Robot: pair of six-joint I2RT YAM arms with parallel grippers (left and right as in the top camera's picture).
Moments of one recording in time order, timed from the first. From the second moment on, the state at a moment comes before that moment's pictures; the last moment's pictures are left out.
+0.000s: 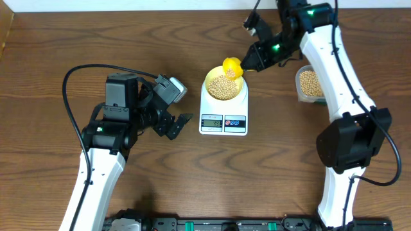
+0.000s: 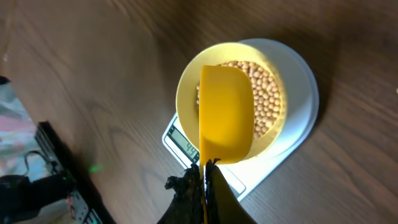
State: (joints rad) left arm -0.13 1.18 0.98 -0.65 0.50 0.51; right arm 0.27 2.14 2.15 -1.32 -0.61 -0.22
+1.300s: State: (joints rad) left arm -0.13 1.18 0.98 -0.65 0.50 0.51; right arm 0.36 2.14 2.15 -1.30 -0.45 -0.25
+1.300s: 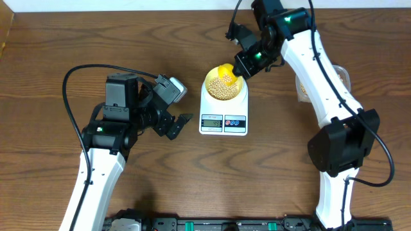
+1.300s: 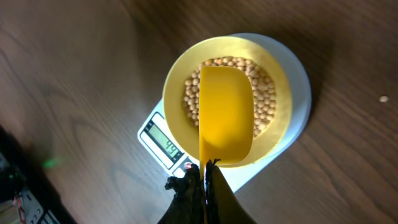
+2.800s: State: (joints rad) left arm -0.13 1.18 0.98 -0.65 0.50 0.51; right arm 0.30 2.14 2.15 -1.29 -0.57 -0.28
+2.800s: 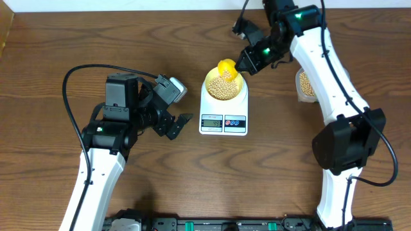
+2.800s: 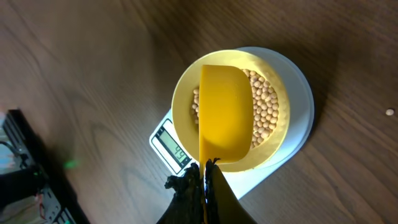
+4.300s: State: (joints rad) left arm -0.13 1.18 0.98 -0.65 0.50 0.51; right arm 0.41 2.14 2.15 -1.28 -0.37 -0.35
